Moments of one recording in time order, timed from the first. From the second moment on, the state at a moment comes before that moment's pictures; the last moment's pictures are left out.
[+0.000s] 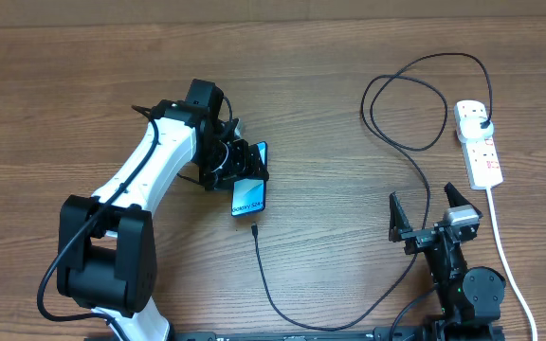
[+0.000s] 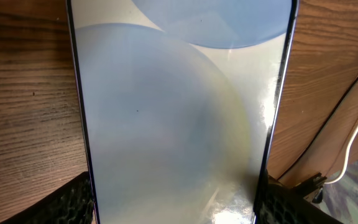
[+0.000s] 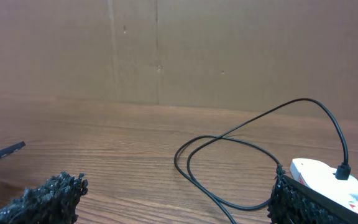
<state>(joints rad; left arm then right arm) -0.25 1.85 1.34 -1.00 0.51 -0.34 0.01 0.01 0.02 -0.02 -0.17 -0.01</state>
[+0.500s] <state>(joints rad) -0.25 1.85 1.34 -0.98 0.51 -0.33 0.01 0.01 0.02 -0.02 -0.17 -0.01</state>
